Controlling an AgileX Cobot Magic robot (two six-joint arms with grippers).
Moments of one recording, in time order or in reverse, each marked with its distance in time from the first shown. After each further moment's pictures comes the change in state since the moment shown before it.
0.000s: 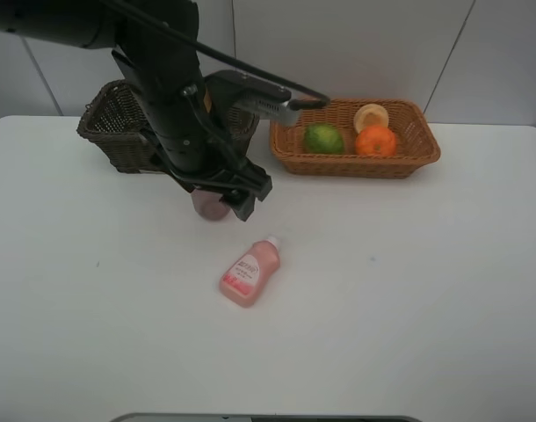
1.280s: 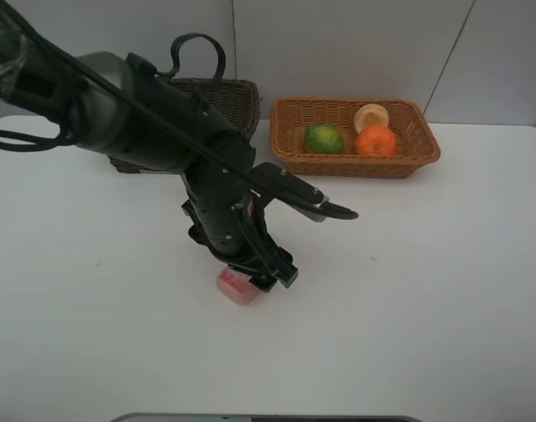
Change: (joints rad) left arm -0.131 0.180 0.113 0.025 -0.229 -0.068; right arm 0.000 0.000 0.000 0.000 0.000 0.000
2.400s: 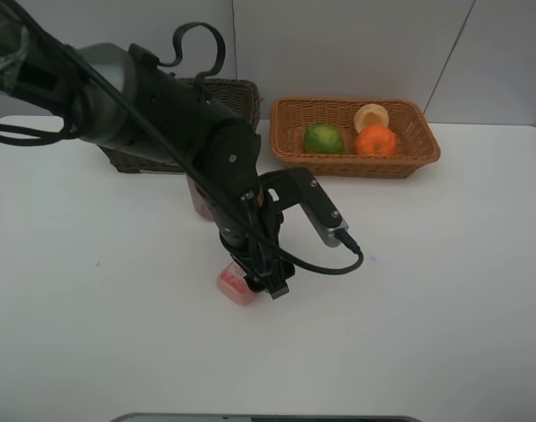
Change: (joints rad) left arm 0.005 0.001 -0.030 -0.075 -0.031 0.520; right arm 0.000 0.000 0.000 0.000 0.000 0.000
